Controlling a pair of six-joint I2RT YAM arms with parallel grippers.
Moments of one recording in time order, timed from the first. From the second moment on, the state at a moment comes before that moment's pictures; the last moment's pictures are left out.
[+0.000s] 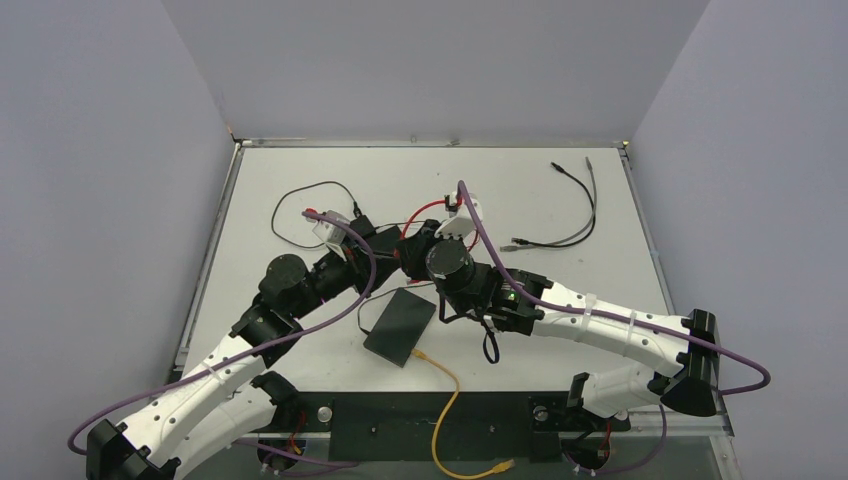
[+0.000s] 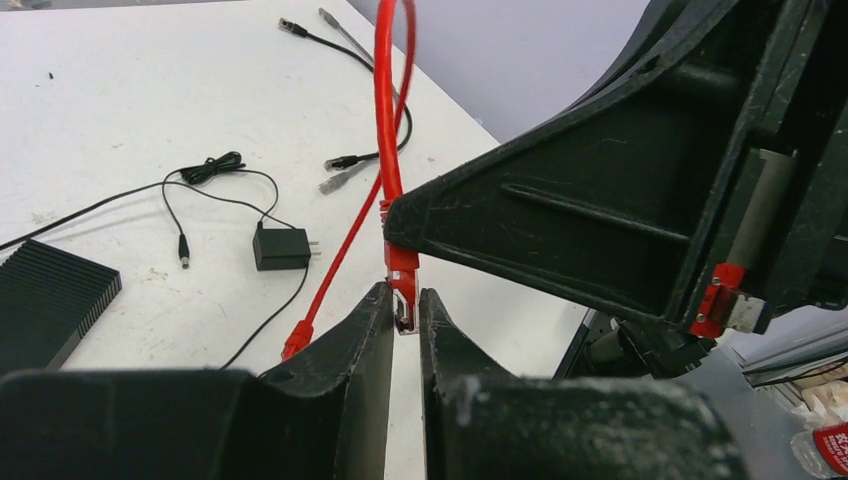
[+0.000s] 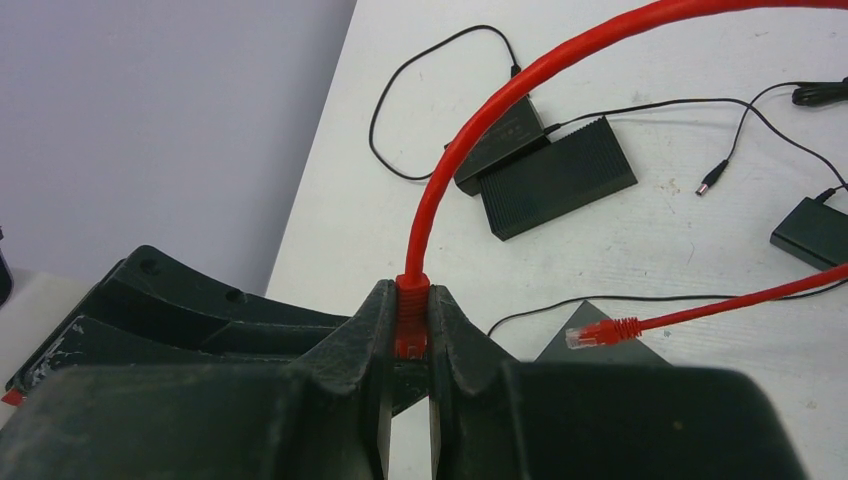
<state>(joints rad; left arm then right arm) -0.65 0.77 0.58 0.20 0.26 -0.51 1.19 1.33 1.21 -0.24 0.64 0.85</state>
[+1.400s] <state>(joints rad) -0.65 0.86 0.74 -0.31 0.63 -0.54 1.34 0.88 0.85 -0.38 0.16 -0.31</state>
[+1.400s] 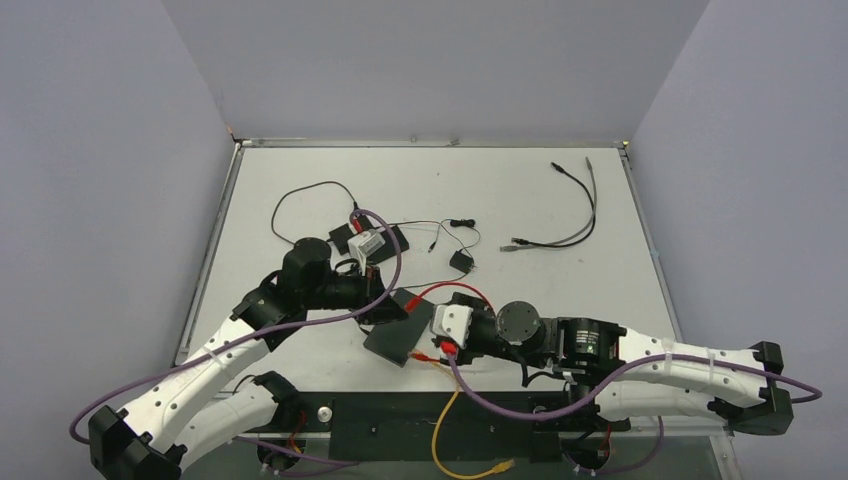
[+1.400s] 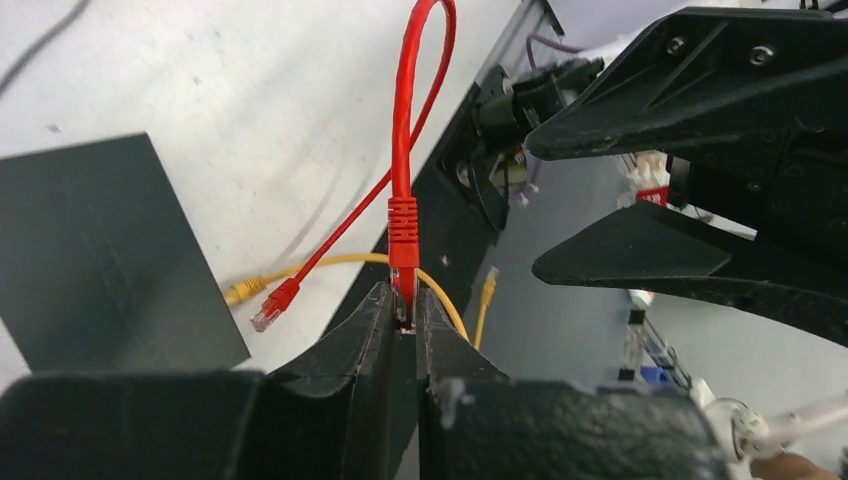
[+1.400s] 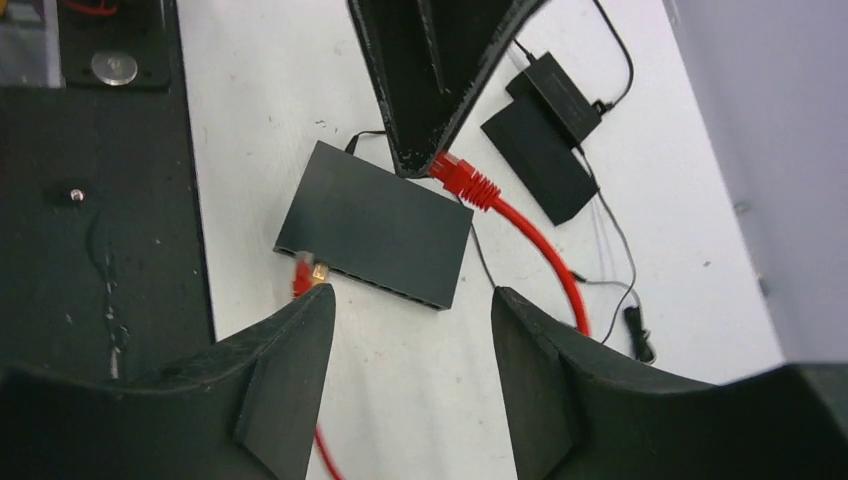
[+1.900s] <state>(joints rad) -0.65 0.89 0.73 -0.45 0.89 -0.53 1.44 0.91 0.83 -0.38 0.09 -0.76</state>
